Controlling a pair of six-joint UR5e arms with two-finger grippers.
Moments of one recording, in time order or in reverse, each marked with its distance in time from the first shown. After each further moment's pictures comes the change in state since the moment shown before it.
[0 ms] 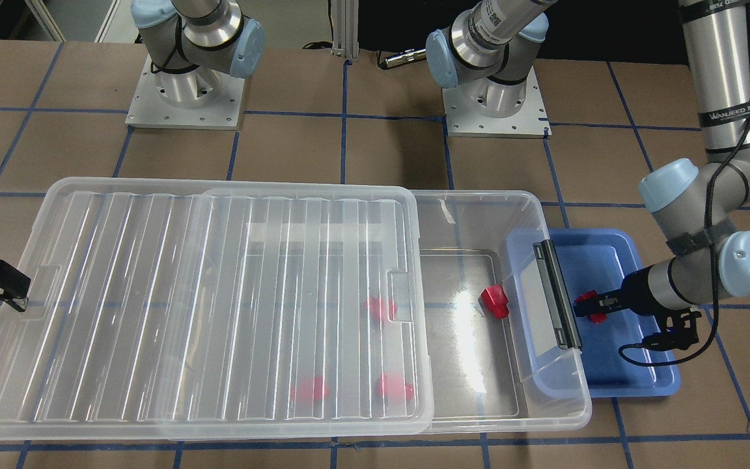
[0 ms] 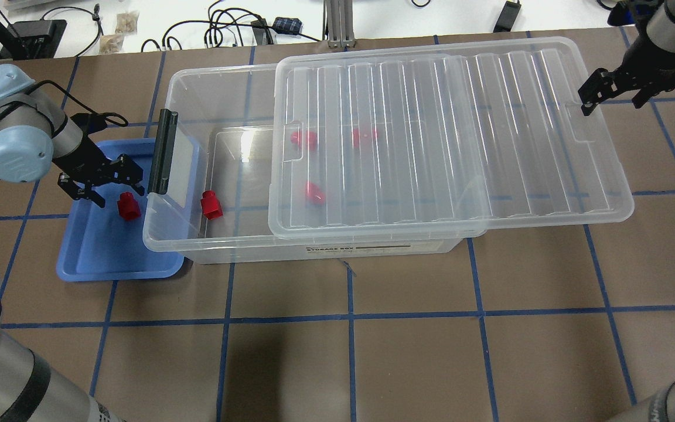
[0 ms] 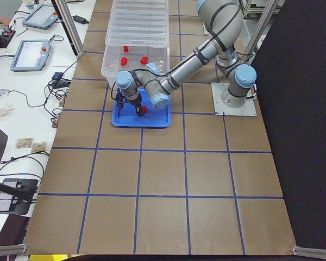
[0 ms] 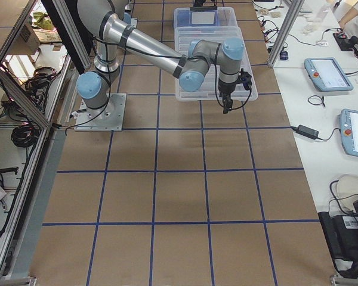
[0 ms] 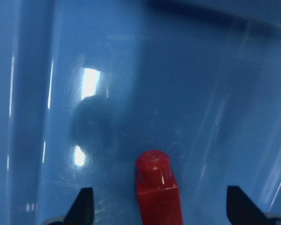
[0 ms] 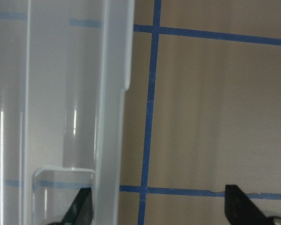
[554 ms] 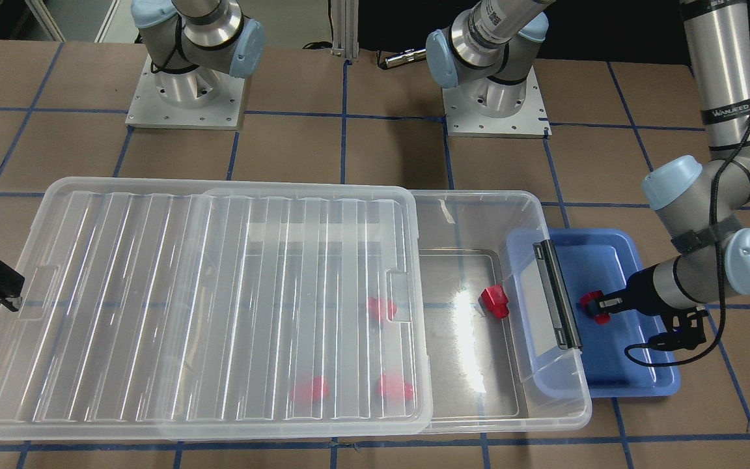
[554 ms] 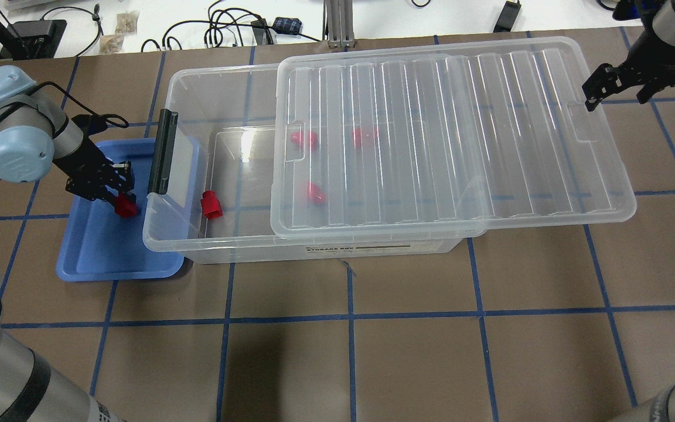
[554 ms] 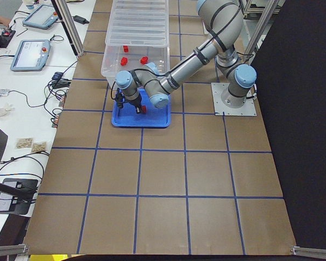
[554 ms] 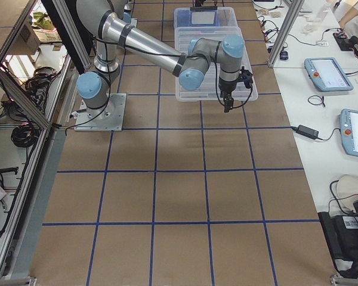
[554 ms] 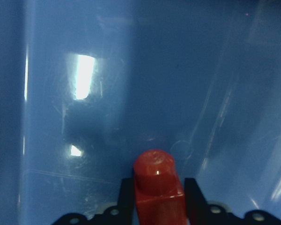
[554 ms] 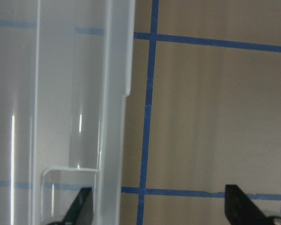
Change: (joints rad) left arm -0.001 0.017 0.027 -0.003 0.008 0.000; right arm 0.004 -0.023 -0.016 0.009 0.006 0.006
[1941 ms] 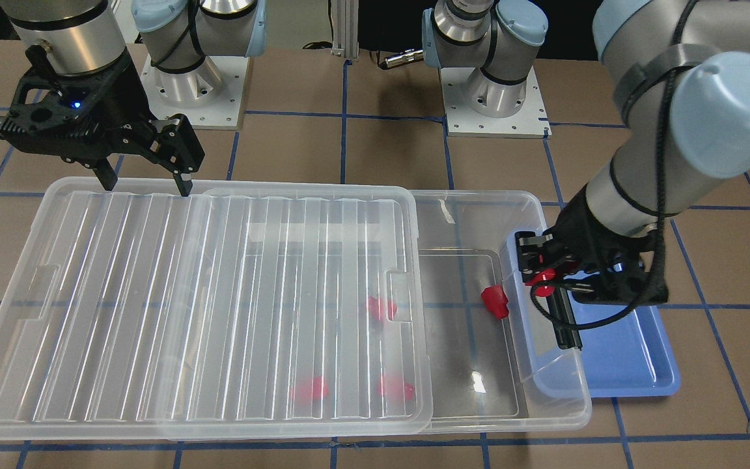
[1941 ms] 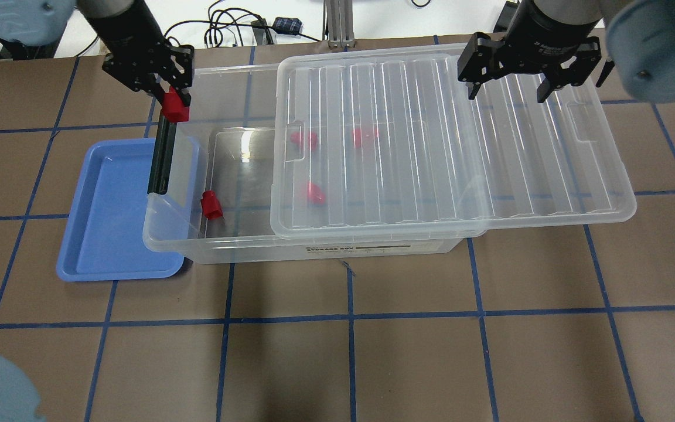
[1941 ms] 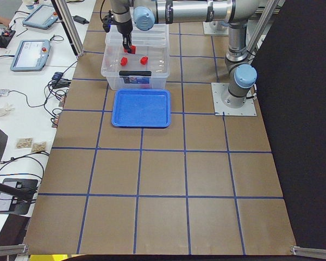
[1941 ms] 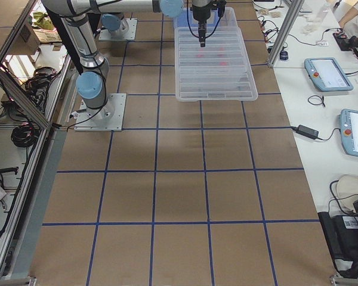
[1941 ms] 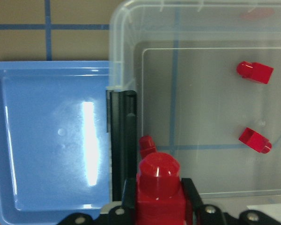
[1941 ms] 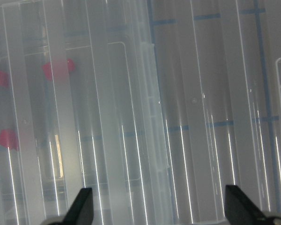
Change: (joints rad) left arm -0.401 0.162 0.353 -0.392 -0.006 -0.170; right arm 0.400 -0.277 -0.002 0.237 0.016 0.589
